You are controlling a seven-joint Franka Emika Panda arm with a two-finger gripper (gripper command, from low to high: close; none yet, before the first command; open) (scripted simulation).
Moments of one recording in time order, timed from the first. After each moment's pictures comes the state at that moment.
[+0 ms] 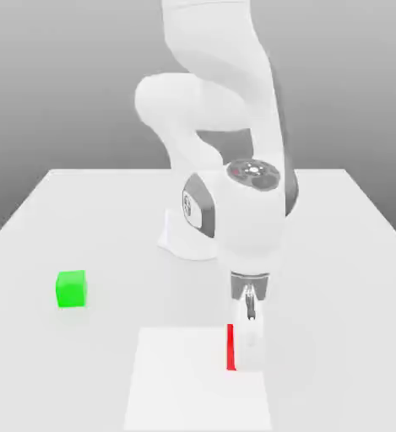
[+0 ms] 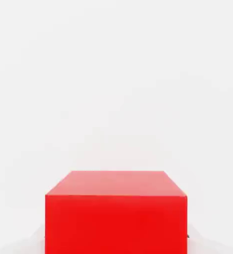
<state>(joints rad) -0.17 0.23 0.27 -2.75 -0.34 2.97 2.84</state>
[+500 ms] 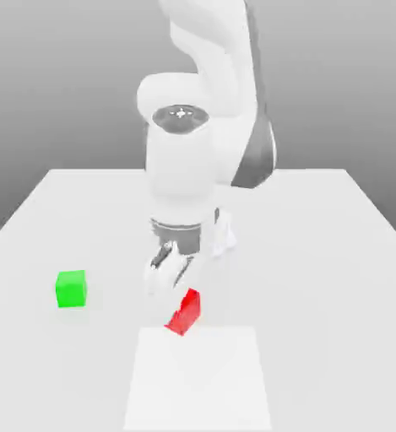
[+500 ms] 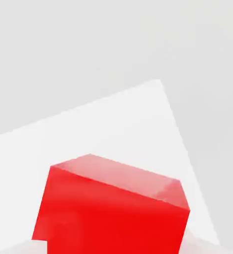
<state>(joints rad) -0.41 -0.11 0.22 -2.86 0.00 2.75 2.68</state>
